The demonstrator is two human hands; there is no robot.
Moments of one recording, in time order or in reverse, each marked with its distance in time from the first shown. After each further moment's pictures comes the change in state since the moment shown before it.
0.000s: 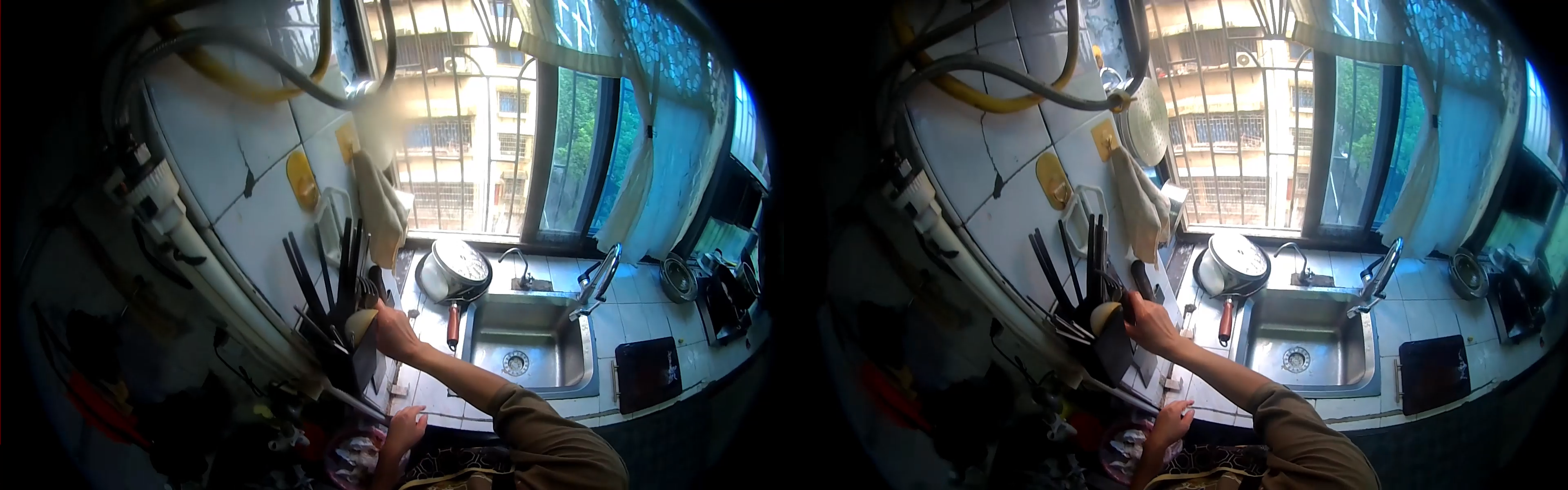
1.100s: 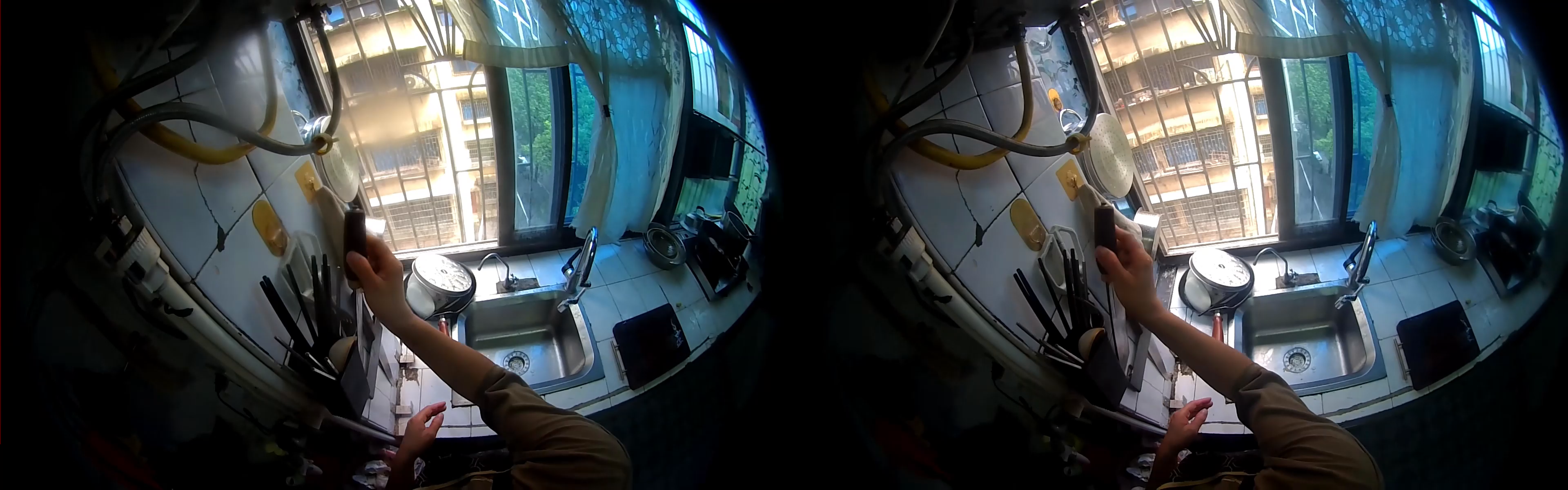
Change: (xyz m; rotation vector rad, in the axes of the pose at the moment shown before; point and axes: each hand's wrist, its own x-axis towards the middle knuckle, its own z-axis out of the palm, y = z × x) left_hand 0.028 0.042 -0.017 -0.521 -0.209 -0.025; right_hand 0.092 -0.048 -0.068 0.992 0.414 0.065
